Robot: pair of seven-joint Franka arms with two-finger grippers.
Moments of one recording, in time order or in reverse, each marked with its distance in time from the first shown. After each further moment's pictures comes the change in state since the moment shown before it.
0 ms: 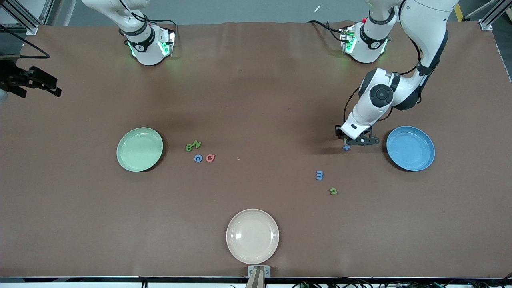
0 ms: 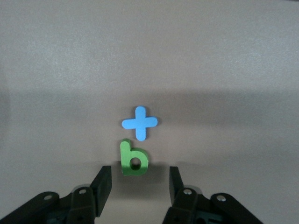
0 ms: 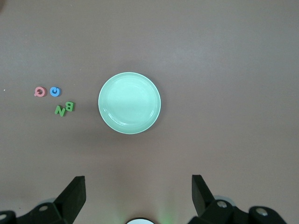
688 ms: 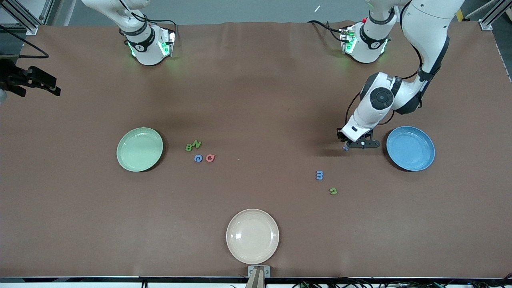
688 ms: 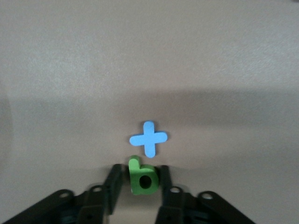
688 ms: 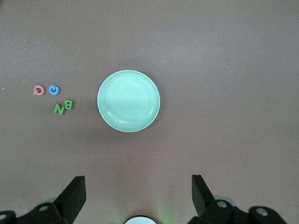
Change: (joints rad) left arm 0.016 0.040 0.010 0.017 0.080 0.035 -0.002; right arm 0.000 0.000 -0.006 0.000 0.000 -0.009 0.000
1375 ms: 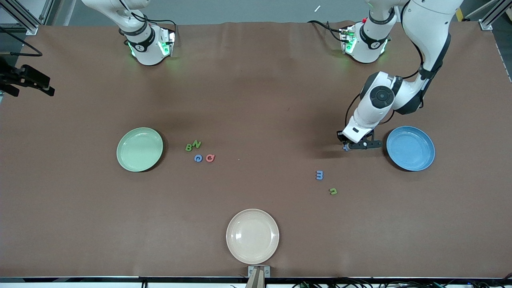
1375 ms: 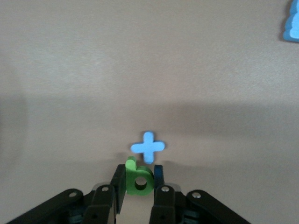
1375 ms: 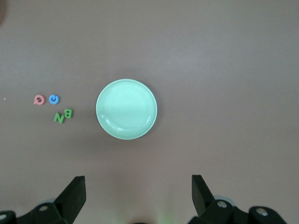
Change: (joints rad) left arm -0.001 -0.047 -0.008 0.019 0.012 -0.062 -0.093; right arm -0.013 0.016 -0.007 0.030 0.000 0.026 0.000
